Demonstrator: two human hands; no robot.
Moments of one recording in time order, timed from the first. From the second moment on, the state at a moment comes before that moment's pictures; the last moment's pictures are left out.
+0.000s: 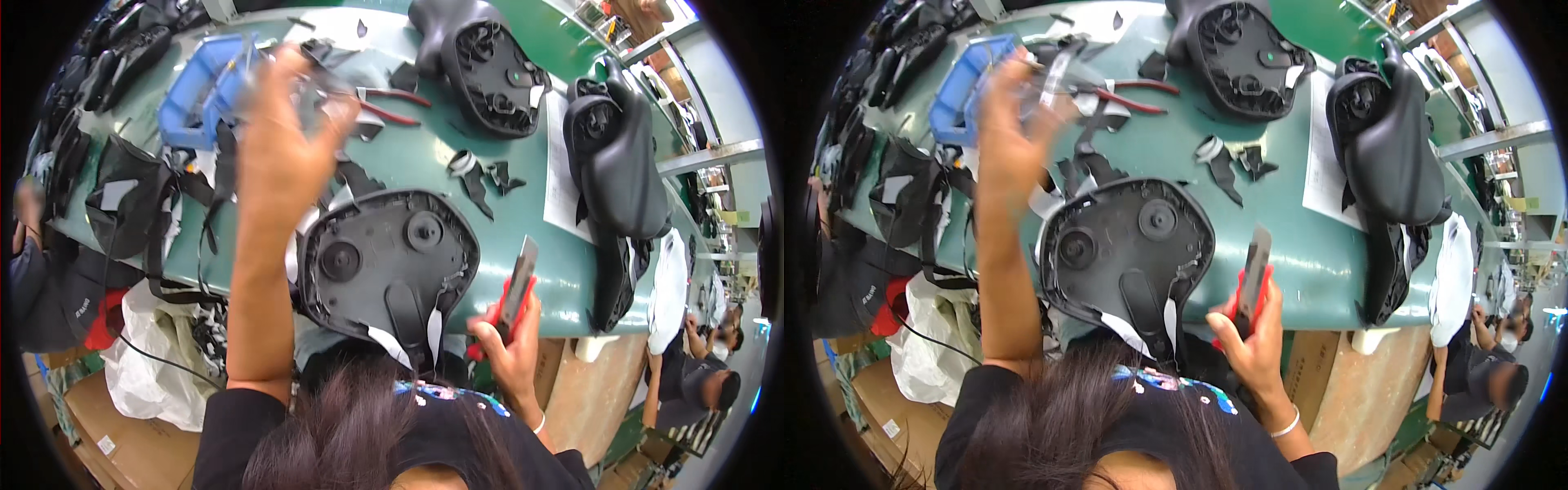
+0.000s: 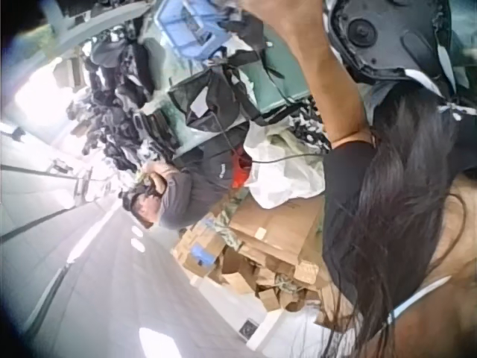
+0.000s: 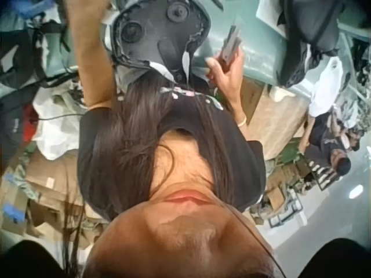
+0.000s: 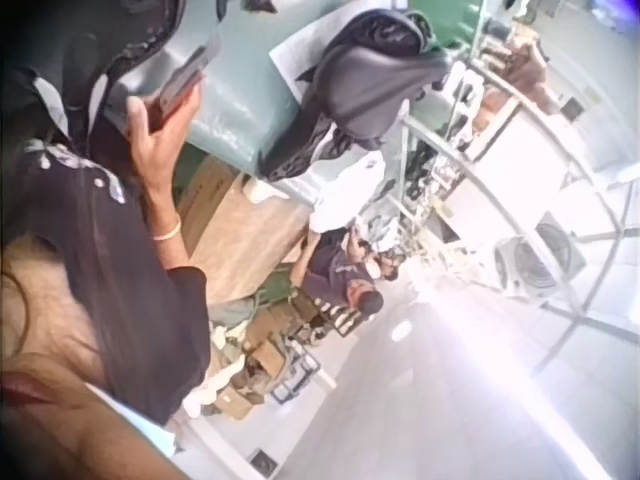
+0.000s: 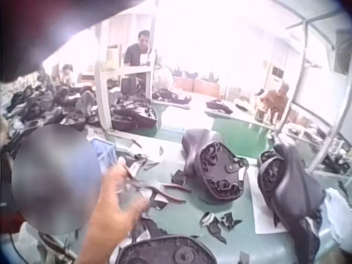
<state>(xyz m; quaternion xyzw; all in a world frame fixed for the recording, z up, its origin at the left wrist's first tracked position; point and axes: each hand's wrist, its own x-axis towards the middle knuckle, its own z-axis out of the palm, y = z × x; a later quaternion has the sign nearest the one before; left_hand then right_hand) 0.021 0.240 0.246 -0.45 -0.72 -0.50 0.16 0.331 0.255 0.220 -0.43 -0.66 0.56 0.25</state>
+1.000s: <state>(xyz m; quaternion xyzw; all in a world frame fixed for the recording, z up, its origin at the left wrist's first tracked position) 0.013 0.284 0.215 -0.21 -0.56 -0.58 -0.55 0.250 0.408 0.233 -0.32 -0.77 0.52 0.18</state>
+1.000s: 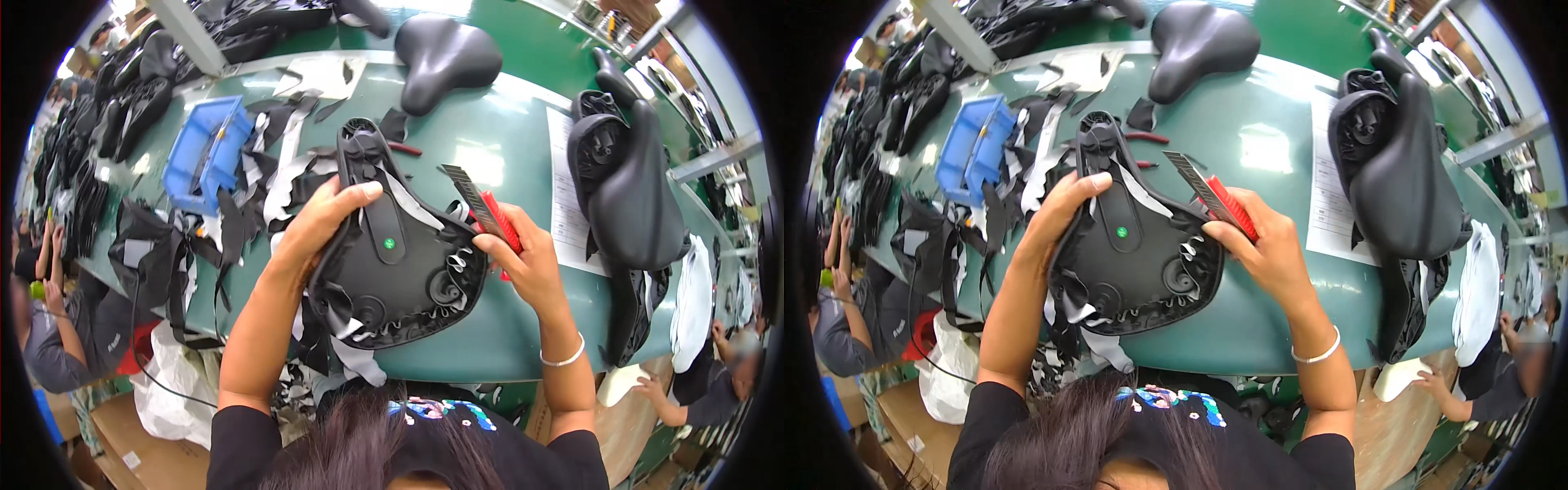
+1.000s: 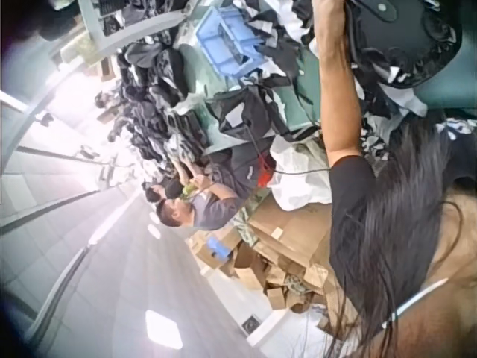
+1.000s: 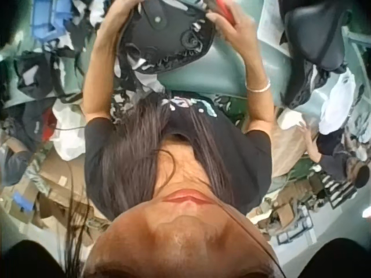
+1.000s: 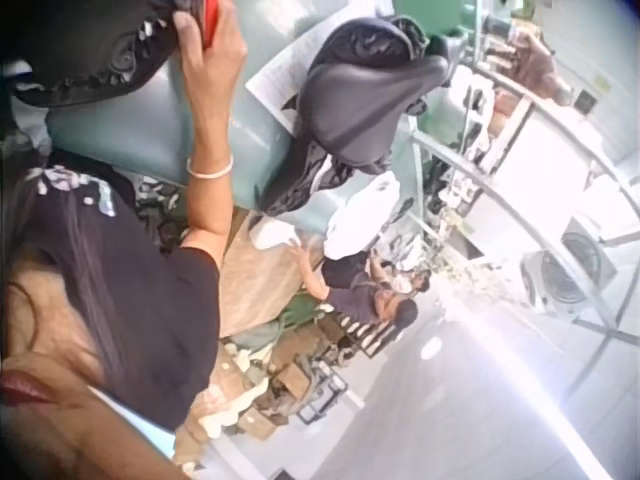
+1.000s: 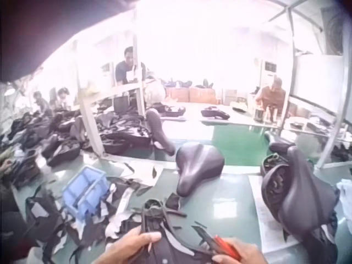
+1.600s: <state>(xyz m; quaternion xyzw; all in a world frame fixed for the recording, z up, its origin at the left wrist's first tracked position) 0.022 0.243 0.235 -0.23 -0.69 -0.57 -0.38 0.310 0.284 0.202 -0.32 -0.89 0.30 0.15</state>
